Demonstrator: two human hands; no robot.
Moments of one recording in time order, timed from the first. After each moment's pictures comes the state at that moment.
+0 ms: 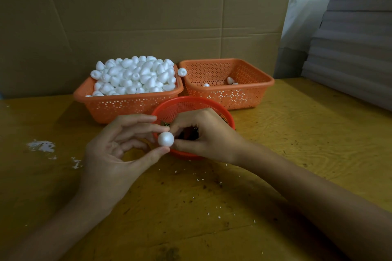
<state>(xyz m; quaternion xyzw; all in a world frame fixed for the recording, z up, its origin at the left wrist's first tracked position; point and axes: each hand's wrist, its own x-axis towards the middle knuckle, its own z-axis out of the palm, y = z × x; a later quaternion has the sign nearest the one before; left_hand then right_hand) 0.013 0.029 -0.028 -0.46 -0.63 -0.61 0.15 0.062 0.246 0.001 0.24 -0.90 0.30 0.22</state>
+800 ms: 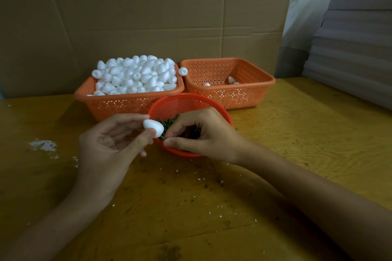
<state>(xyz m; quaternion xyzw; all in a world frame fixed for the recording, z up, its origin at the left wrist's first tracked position) 0.000 0.027 -0.032 -0.36 -0.62 -0.69 0.12 0.064 0.244 0.000 0.23 -0.88 0.38 0.20</state>
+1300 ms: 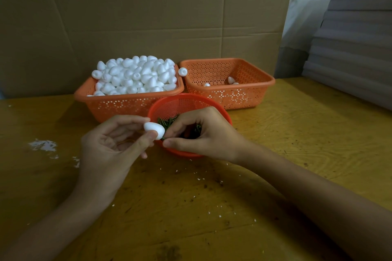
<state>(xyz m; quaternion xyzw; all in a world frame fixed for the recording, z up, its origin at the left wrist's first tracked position) 0.003 0.028 -0.032 -0.35 -0.62 -0.69 0.11 0.062 0.245 -0.003 0.22 -0.87 0.40 0.20</state>
